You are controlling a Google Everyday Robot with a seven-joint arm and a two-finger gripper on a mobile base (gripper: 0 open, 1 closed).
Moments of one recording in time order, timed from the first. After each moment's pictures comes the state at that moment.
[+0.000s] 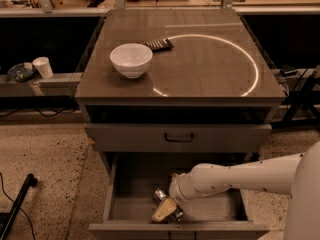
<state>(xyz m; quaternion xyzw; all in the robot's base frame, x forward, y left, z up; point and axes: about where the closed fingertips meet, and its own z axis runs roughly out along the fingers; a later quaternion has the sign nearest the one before) 0.468 -0.020 0.416 -0.49 0.82 0.20 0.21</state>
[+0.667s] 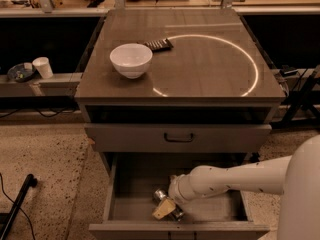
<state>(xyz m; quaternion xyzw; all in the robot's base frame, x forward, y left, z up) 0.477 -0.018 0.399 -0.49 0.82 0.20 0.22</state>
